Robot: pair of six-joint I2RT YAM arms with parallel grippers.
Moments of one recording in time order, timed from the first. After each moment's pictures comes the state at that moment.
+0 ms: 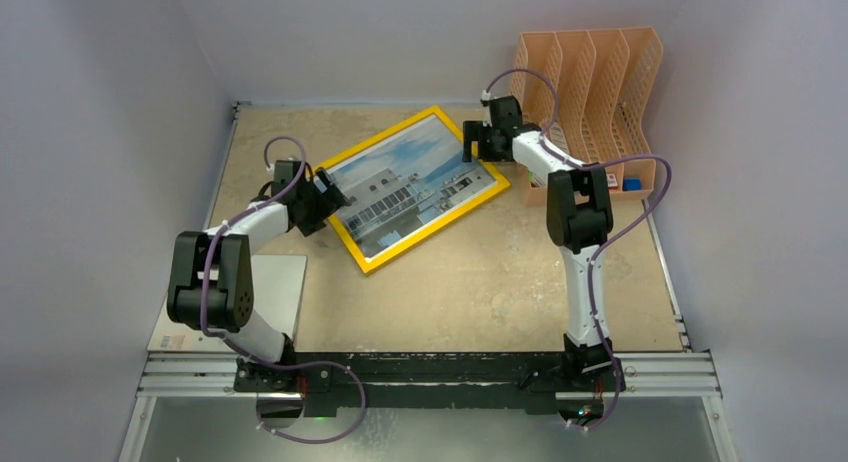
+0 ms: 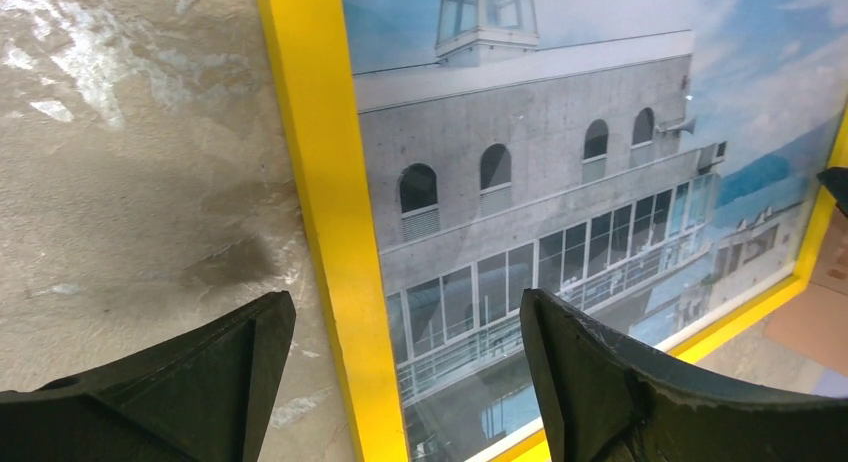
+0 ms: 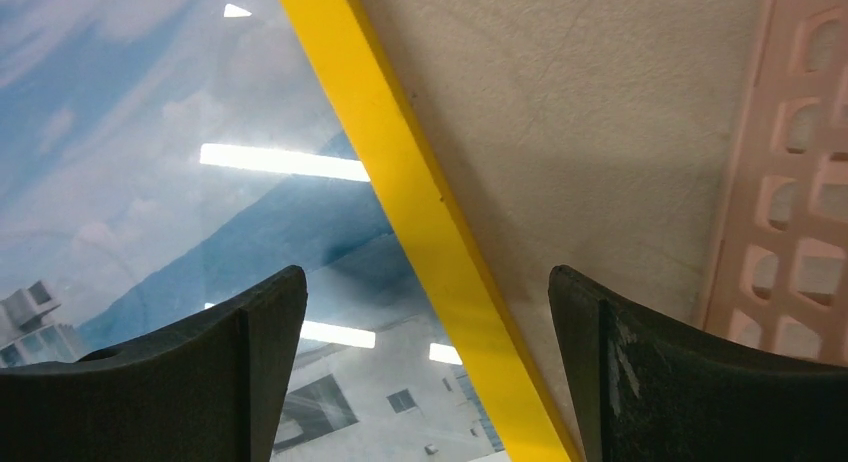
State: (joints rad) left arm -0.07 1.60 0.87 -0.16 0.12 -0.76; right arm 0.27 2.31 1.86 -0.40 -0.03 0.21
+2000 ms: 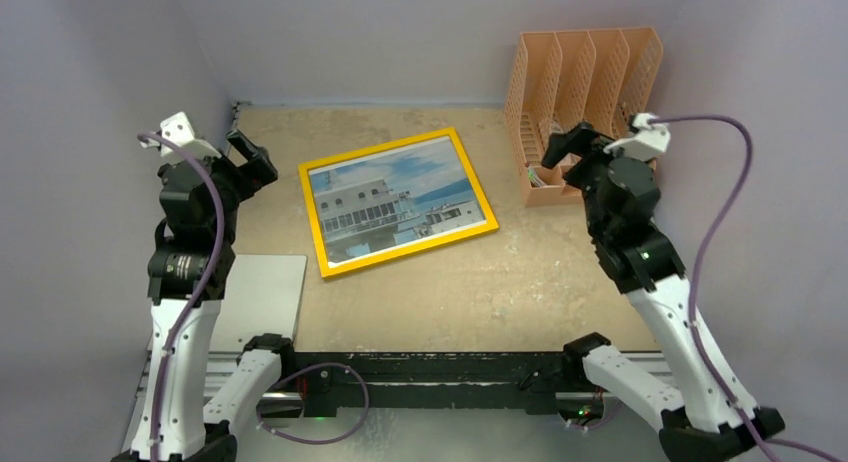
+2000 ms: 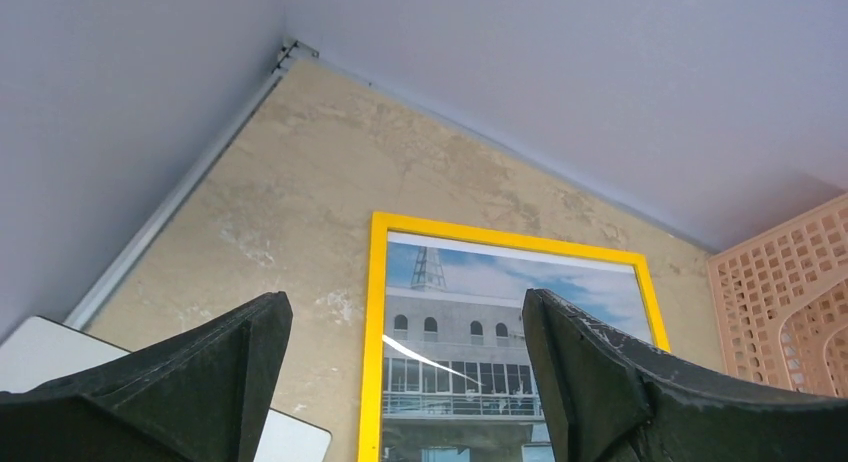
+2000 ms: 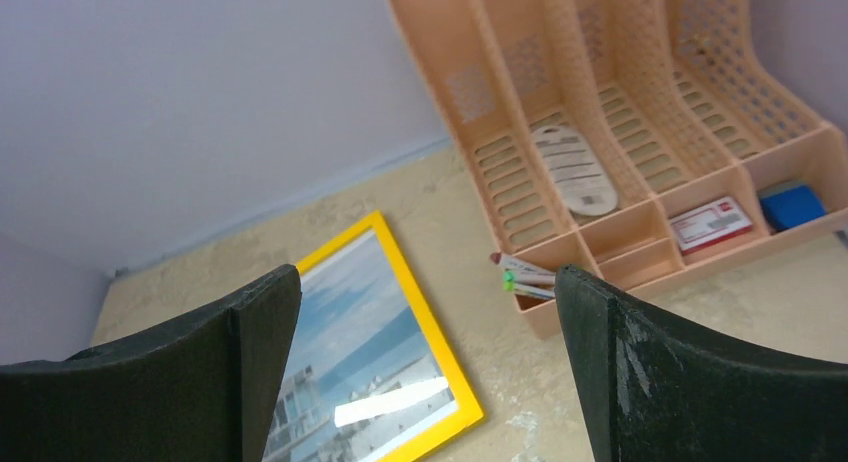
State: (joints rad) left arm -0.06 0.84 1.18 -0.55 -0.29 -0.41; right arm 0.37 0.92 1.10 -0.30 0.43 0.43
